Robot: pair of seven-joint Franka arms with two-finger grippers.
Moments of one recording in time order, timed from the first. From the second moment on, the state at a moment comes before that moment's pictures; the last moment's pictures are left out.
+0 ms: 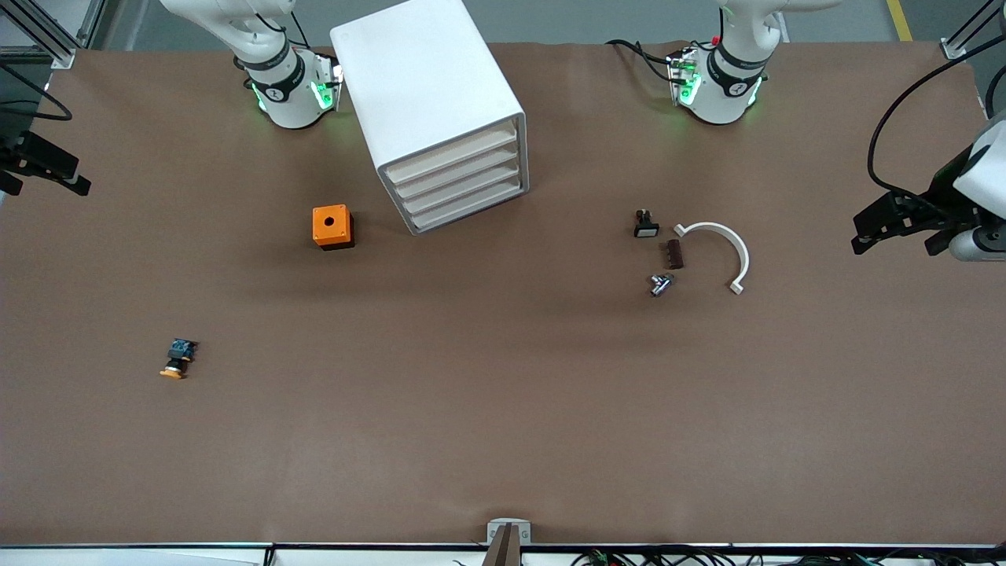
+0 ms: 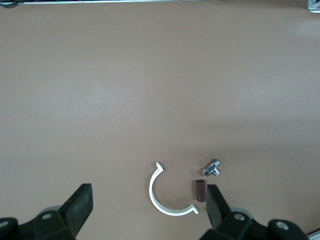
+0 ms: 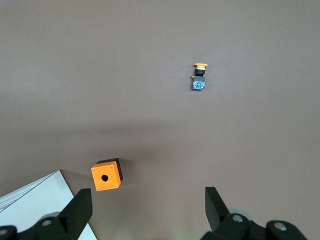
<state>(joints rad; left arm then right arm) -0.02 0.06 -0.05 -1.53 0.00 1.70 -0.04 0.00 -0.07 -0.11 -1.60 0.04 1.51 -0.07</state>
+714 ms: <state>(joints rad) -0.01 0.06 -0.05 -1.53 0.00 1.70 -0.04 0.00 -0.07 -0.11 -1.60 0.04 1.51 -0.07</state>
